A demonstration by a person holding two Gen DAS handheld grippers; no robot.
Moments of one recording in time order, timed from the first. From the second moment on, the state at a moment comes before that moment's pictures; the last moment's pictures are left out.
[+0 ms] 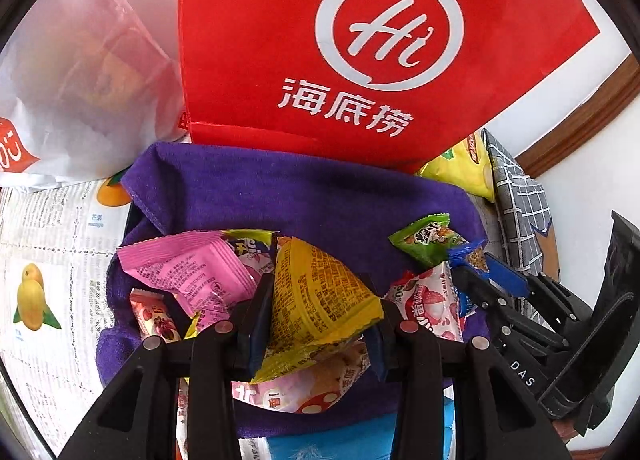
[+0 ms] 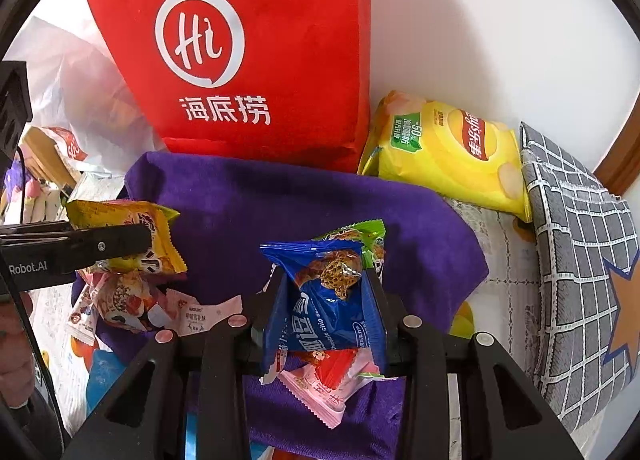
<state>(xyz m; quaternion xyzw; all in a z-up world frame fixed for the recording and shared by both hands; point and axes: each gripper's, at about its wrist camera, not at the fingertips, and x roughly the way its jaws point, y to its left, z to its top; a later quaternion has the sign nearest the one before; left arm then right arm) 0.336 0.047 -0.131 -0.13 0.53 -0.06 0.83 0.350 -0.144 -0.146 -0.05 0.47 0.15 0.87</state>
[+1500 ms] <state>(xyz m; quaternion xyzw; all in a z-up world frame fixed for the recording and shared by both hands) 0.151 0.021 0.000 -0.05 0.36 -0.03 0.93 0.163 -0.170 -0.024 -0.01 0.34 0.11 0.93</state>
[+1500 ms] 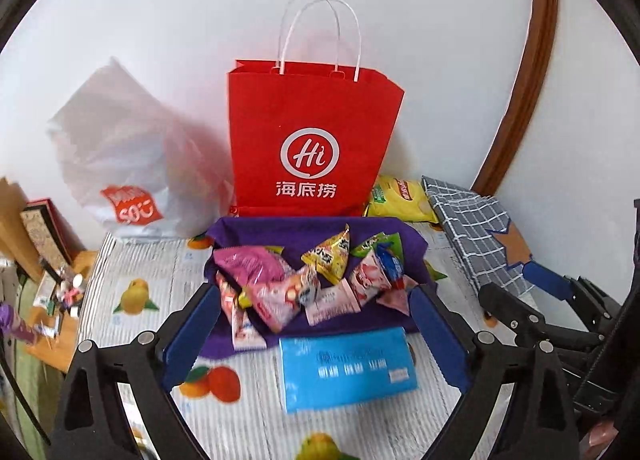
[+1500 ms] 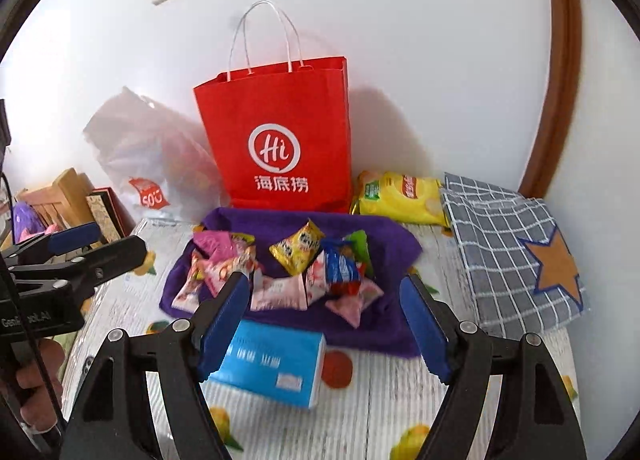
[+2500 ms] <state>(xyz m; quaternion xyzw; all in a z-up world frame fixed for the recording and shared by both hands) -0.016 0.006 0.013 -0.03 0.28 0.00 0.96 -0.008 -0.216 -0.013 0.03 0.27 0.05 0.96</state>
